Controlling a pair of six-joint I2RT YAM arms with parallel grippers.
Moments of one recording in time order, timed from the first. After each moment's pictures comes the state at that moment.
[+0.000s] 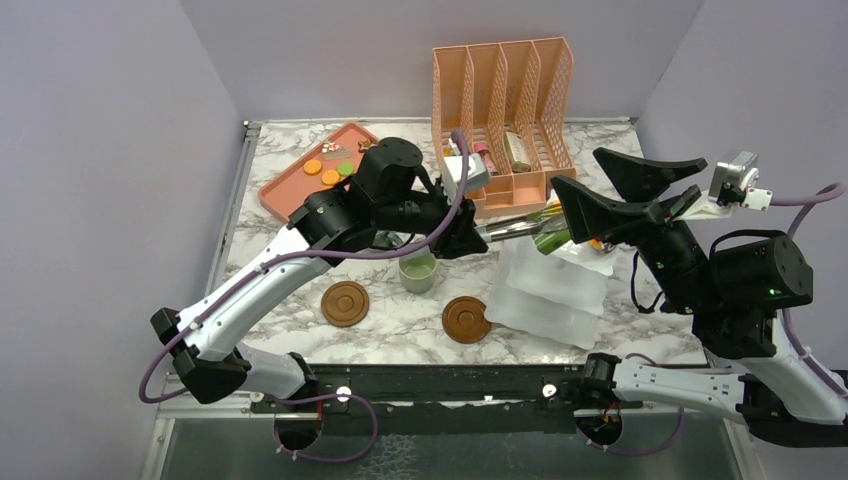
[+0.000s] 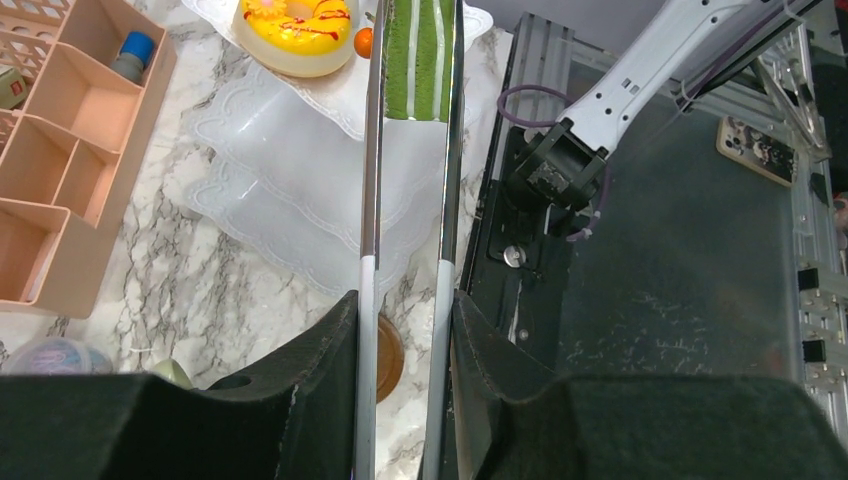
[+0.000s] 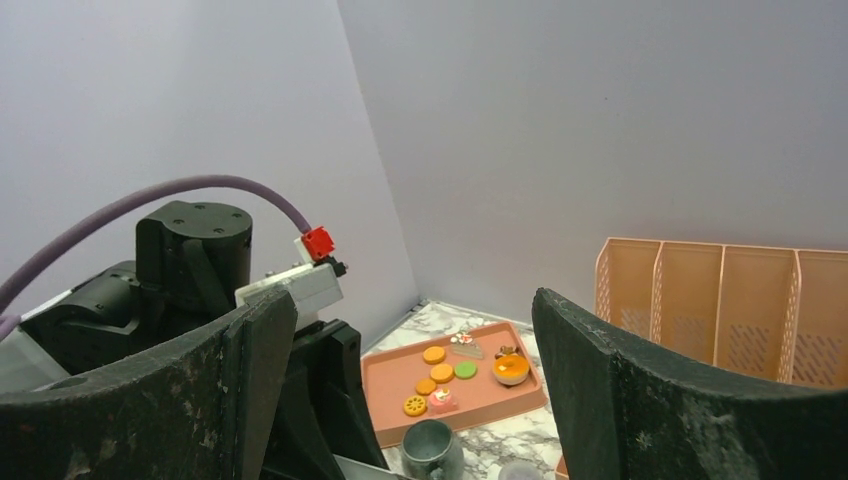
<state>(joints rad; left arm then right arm) -0.90 1.33 1.61 -0.67 0.52 -0.05 1.14 0.72 1.29 -0.05 0.45 -0.05</state>
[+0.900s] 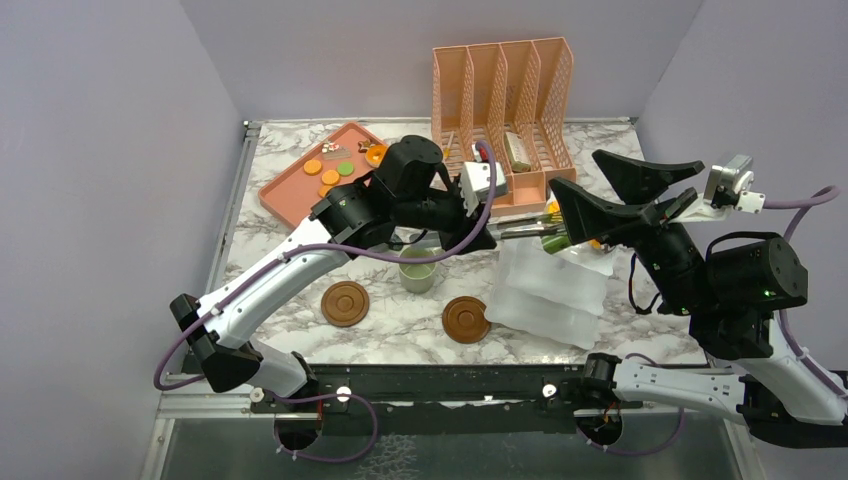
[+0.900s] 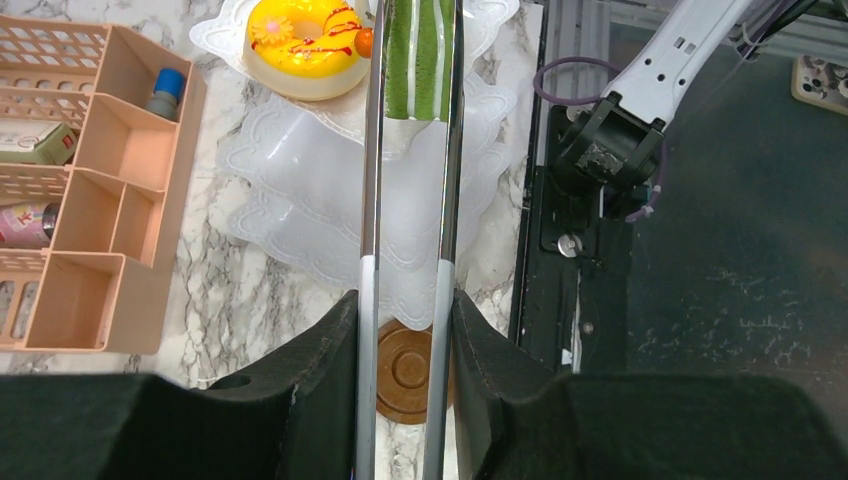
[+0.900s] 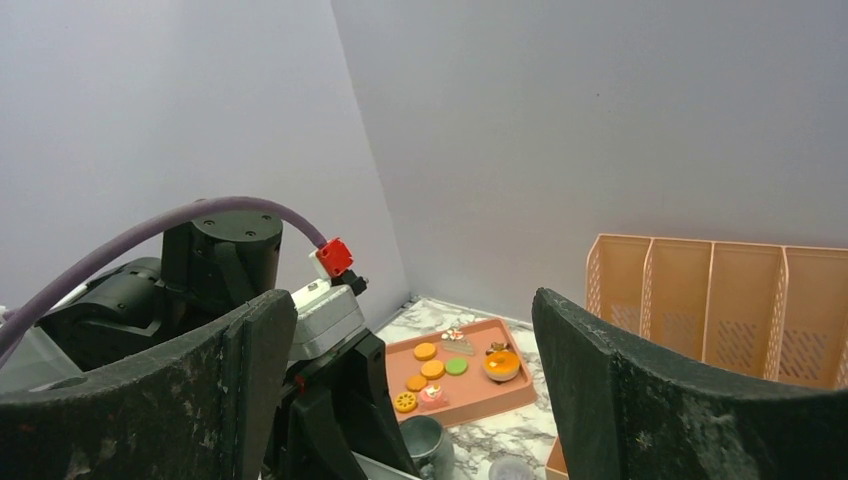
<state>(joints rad) -0.91 1.43 1.65 -0.65 0.52 0.12 1.14 0.71 1.27 -0.05 0.46 -0.06</state>
